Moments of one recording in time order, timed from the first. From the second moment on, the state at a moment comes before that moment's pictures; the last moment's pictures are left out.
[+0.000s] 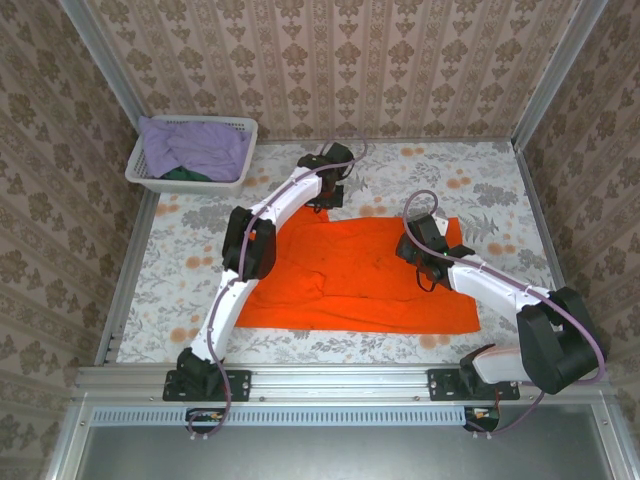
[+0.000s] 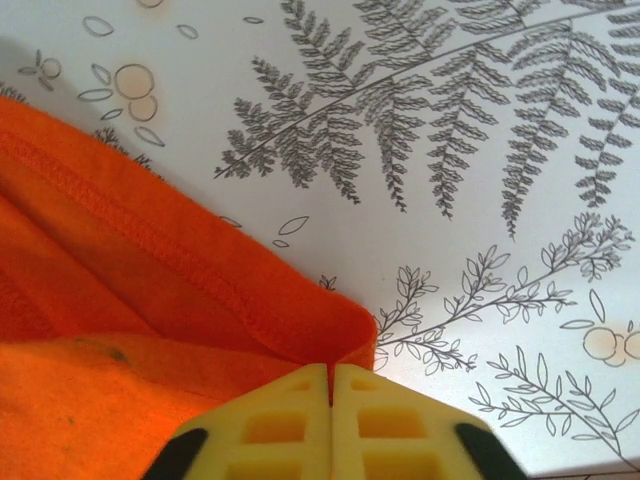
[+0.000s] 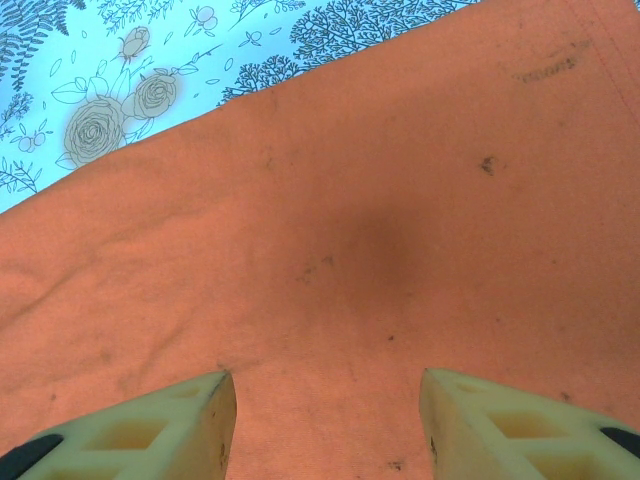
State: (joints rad) left arm -0.63 2.54 2.35 -1.04 -0.19 -0.44; right arm 0.40 1.34 0.71 -0.28 0.31 0.73
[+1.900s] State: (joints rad) left arm -0.33 2.74 2.63 -0.90 0.10 -0.16; right arm -0.07 1.98 1.38 -0.58 0.18 0.50
